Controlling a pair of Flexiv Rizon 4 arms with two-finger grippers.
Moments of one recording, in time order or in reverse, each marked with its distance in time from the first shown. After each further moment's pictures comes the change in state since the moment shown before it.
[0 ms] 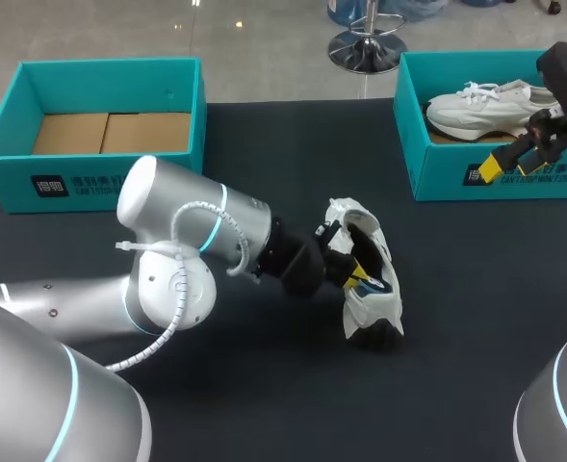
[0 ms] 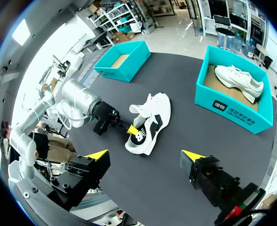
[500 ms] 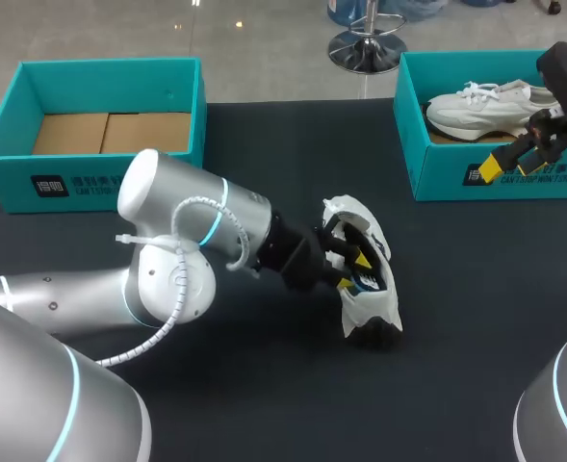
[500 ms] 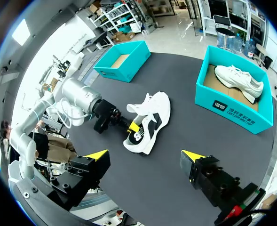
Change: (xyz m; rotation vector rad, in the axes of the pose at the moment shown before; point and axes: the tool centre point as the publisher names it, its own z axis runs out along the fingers) left arm -0.003 0.006 -0.005 -0.007 0.008 -0.026; right arm 0.000 0.000 0.000 0.000 0.000 0.000
